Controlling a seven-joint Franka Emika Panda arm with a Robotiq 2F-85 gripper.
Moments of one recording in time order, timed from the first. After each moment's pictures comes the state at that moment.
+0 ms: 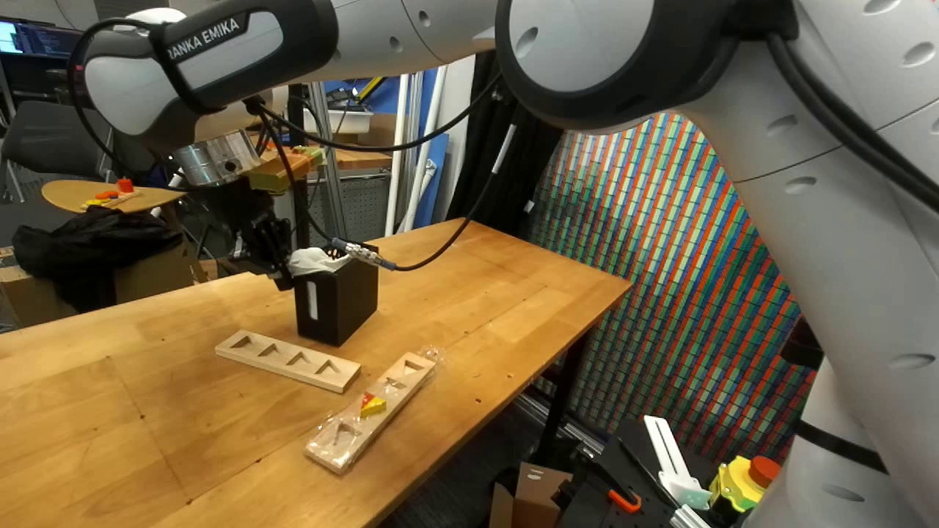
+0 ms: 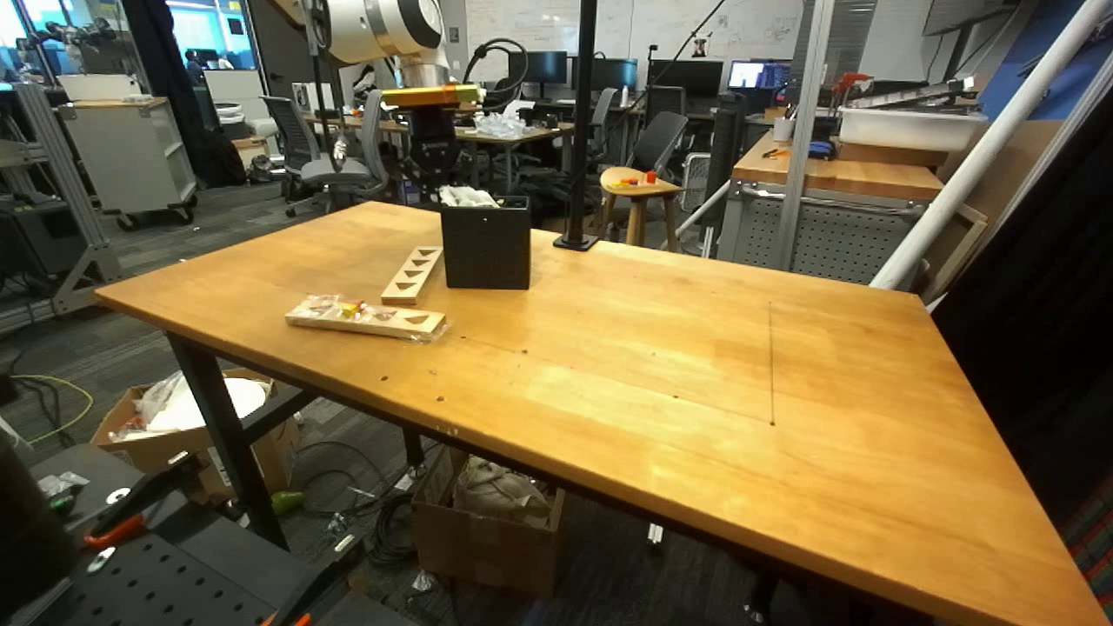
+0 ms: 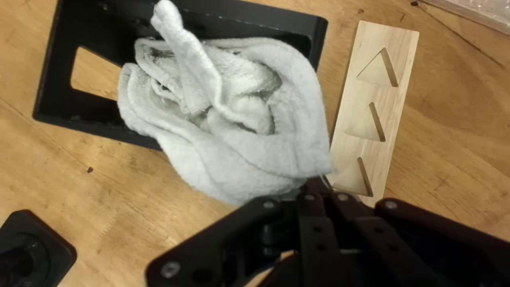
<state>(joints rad) 0.21 0.76 0.08 -1.17 -0.27 1.65 -0.33</state>
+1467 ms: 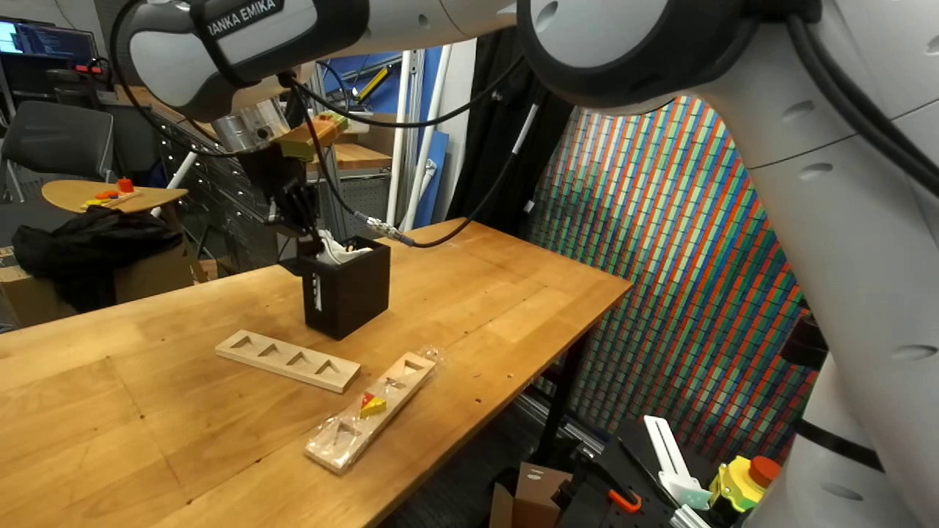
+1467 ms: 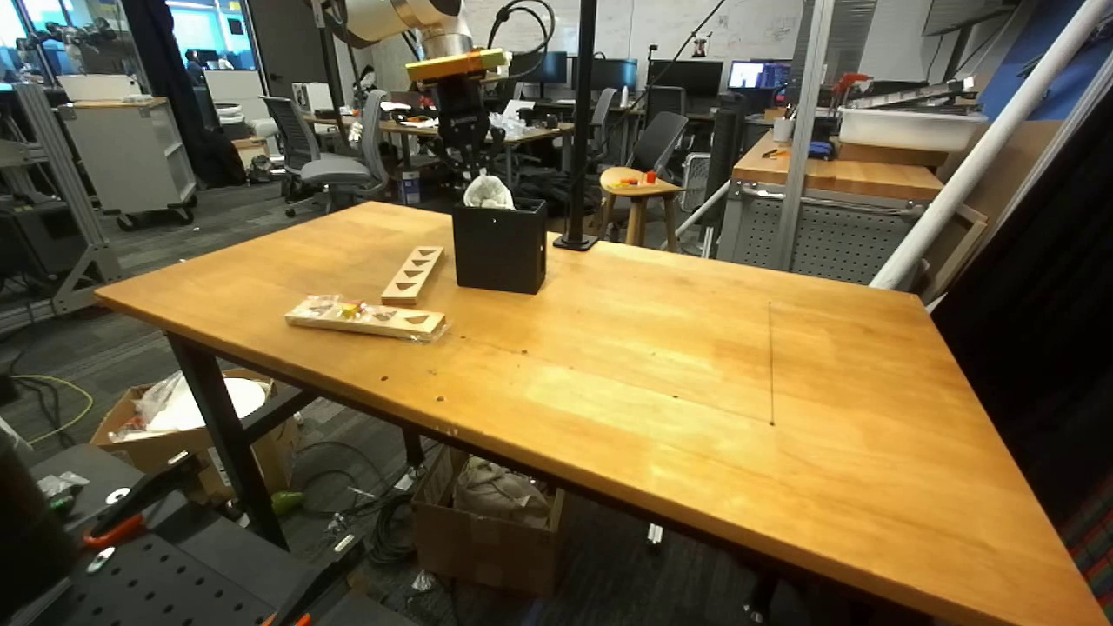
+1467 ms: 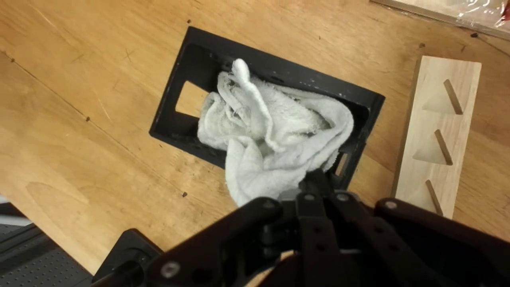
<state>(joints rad) 0.18 0.70 0.05 -1.17 -0.35 1.64 -0.33</state>
